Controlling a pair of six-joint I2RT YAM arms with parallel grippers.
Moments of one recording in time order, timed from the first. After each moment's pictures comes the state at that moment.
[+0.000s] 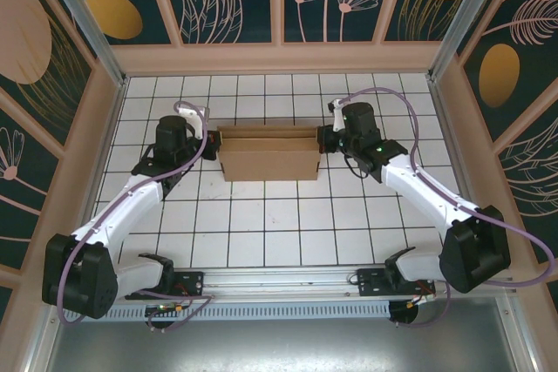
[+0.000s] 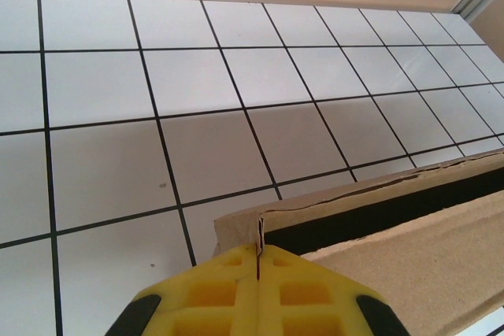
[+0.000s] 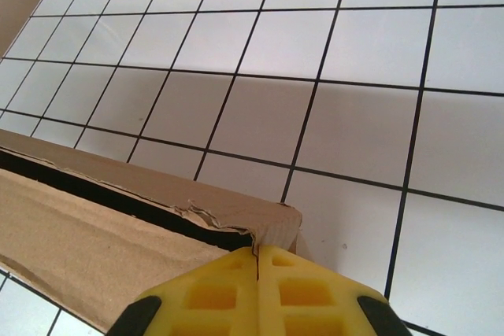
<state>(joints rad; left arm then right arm) -0.29 1.21 0.77 -0.08 0.22 -0.25 0.49 1.32 0.97 -0.27 -0.11 0.31</state>
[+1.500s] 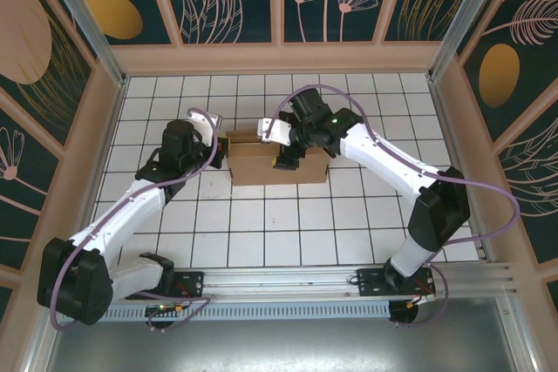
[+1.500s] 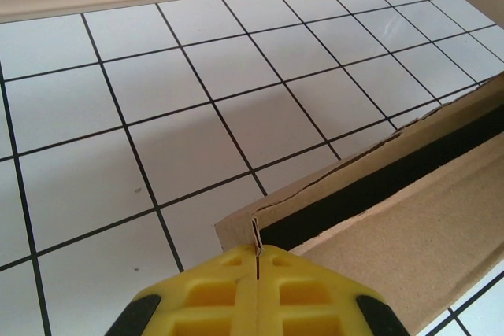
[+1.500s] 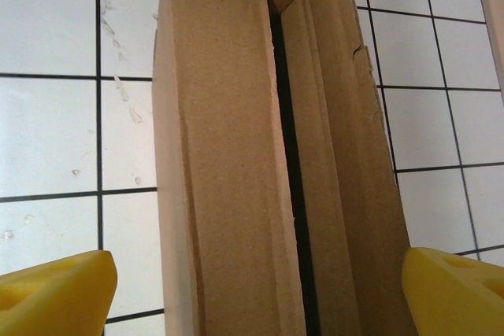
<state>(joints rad) -0.36 1.17 0.75 -0.09 0.22 -0.12 0.73 1.64 1.46 -0.69 -0.24 -0.84</state>
